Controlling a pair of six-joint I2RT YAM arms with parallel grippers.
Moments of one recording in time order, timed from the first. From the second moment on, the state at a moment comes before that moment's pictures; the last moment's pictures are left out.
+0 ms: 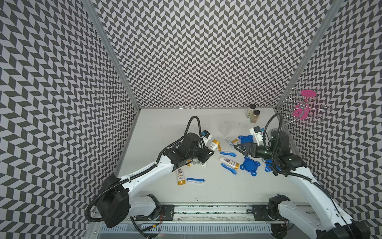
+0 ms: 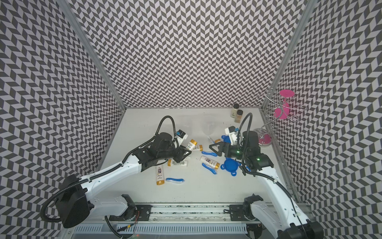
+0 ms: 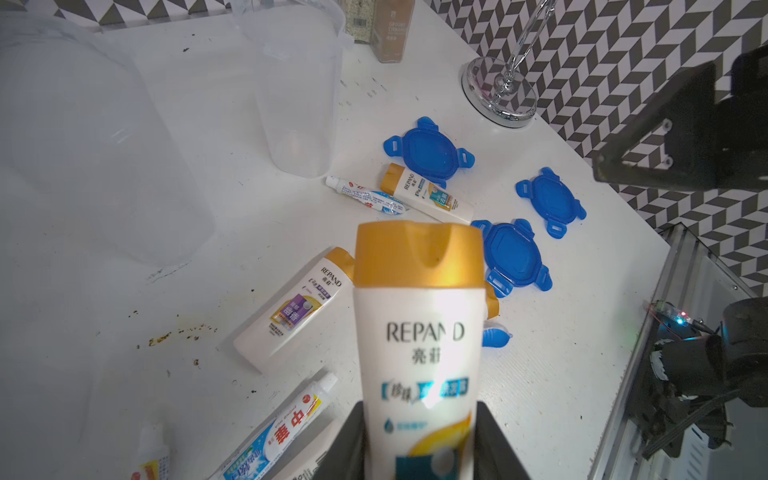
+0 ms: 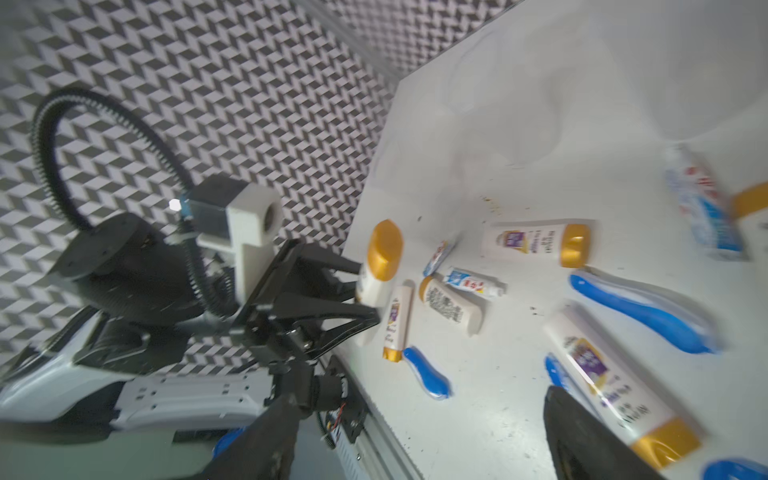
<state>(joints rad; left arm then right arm) -0.76 1.29 0.90 -0.23 0.24 -0.20 0.25 0.97 0.76 -0.34 -0.83 0.52</state>
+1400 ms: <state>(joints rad) -0.75 1.16 0.83 -0.16 0.24 -0.18 0.52 1.45 0.94 0.10 -0.93 0.68</state>
